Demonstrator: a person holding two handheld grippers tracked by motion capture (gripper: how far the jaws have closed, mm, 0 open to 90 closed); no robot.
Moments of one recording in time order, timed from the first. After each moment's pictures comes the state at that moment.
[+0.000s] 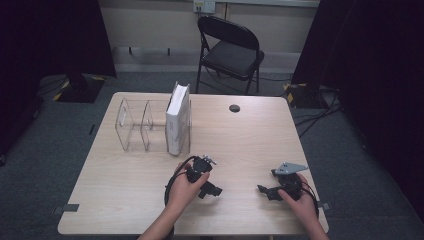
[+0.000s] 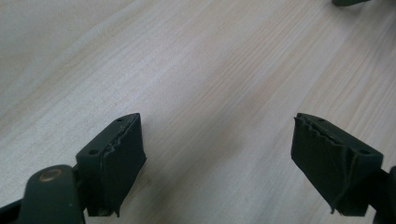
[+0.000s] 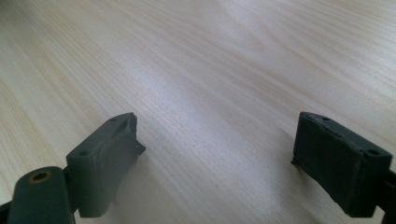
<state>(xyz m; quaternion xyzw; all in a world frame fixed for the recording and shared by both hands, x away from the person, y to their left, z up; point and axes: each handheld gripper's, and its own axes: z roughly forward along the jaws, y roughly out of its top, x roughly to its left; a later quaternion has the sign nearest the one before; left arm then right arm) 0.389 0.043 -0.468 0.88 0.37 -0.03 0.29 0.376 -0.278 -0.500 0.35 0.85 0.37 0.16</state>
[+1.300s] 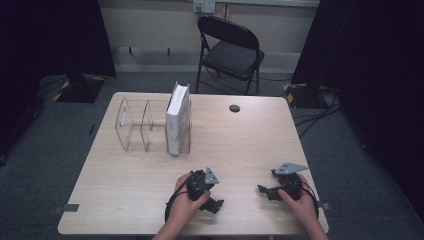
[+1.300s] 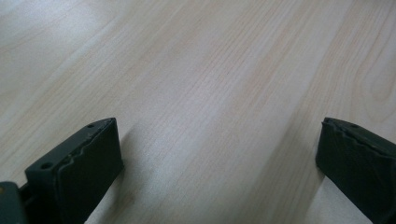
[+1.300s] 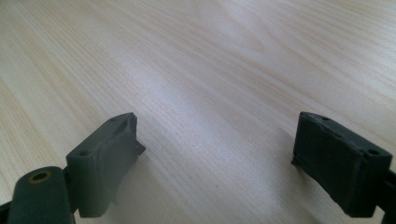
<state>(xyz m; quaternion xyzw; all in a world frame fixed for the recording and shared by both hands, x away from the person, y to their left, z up) 0.353 0.038 -0.496 0.89 0.28 0.10 0.34 0.376 -0.278 -0.500 0.35 0.85 0.37 0.16</state>
